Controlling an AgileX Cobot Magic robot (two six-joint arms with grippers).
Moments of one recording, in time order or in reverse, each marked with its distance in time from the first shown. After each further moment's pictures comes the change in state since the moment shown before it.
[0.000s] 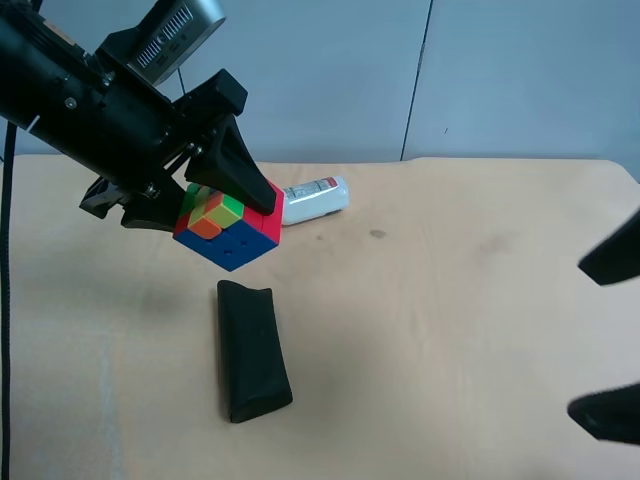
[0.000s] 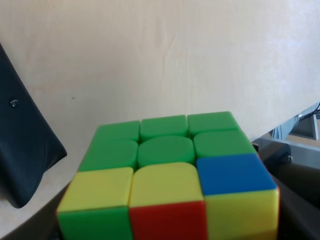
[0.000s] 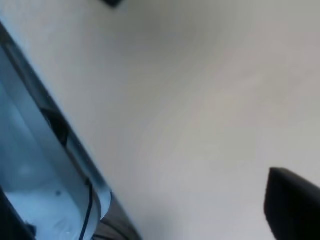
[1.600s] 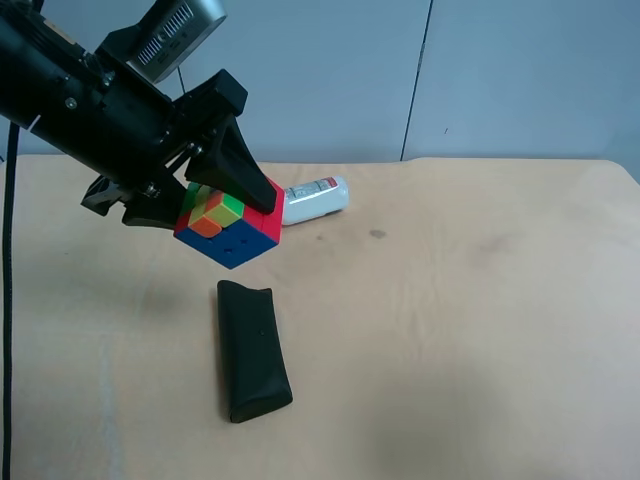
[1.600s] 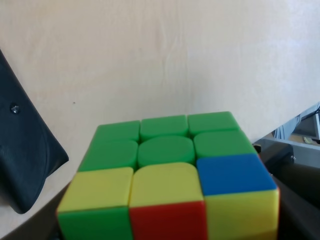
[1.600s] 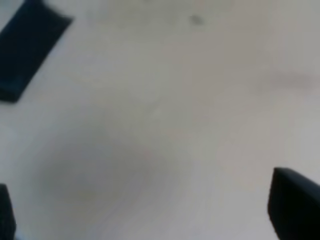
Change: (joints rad) left arm 0.000 0.000 0.000 0.000 -0.008 0.023; right arm -0.218 -0.642 0.308 -0.115 -0.150 0.246
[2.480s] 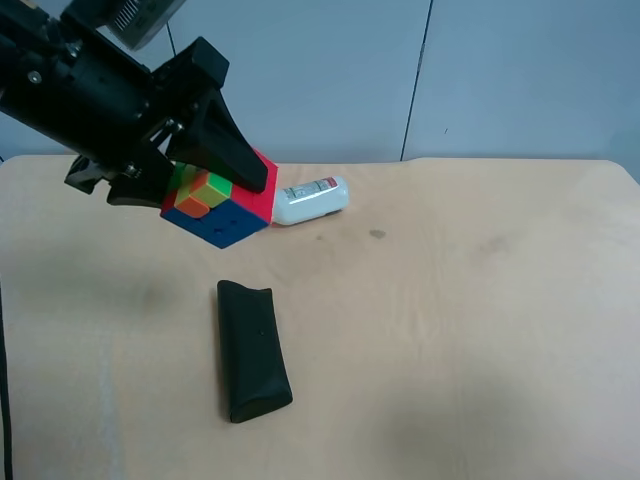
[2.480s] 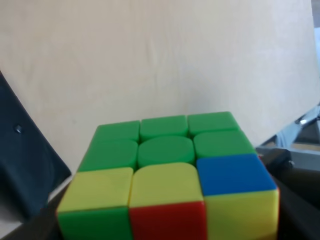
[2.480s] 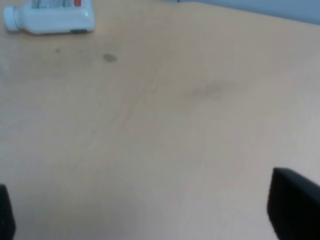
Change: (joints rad) left arm 0.000 -0.071 -0.026 0.047 0.005 0.017; right arm -0.252 -0.123 0.003 -0.006 -0.002 0.001
